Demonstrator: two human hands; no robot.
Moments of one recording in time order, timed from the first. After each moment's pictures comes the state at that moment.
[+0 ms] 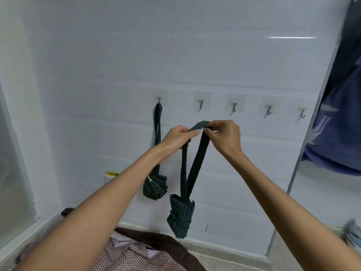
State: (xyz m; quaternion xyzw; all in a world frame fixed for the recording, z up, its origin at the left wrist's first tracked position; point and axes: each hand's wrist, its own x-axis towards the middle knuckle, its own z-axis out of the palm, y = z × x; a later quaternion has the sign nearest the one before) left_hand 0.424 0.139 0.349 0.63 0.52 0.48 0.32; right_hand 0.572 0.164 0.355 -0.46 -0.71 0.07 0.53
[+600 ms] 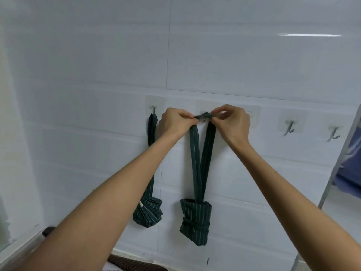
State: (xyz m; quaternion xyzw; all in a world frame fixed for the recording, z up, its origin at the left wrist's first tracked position) left_hand 0.414 0.258 0.396 0.55 0.60 0.57 0.11; right_hand 0.566 0.280 0.397 -0.42 -0.69 0.06 0.59
